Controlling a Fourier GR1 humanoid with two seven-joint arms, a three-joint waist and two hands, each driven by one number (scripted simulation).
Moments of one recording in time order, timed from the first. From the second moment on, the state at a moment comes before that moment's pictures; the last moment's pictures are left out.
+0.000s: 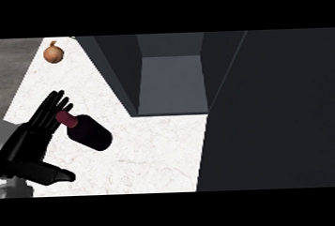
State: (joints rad) left arm -0.03 0.25 0.17 -1.54 0.30 -0.43 -0.01; right arm -0.59 -0.24 0.01 -2.49 -0.09 -0.14 1.02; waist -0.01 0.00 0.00
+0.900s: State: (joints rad) left arm -0.16 0.26 0.19 -1.04 0.13 -0.49 -0.33; right arm -0.62 -0.24 0.01 -2.48 -0.10 -0.14 1.02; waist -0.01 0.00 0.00
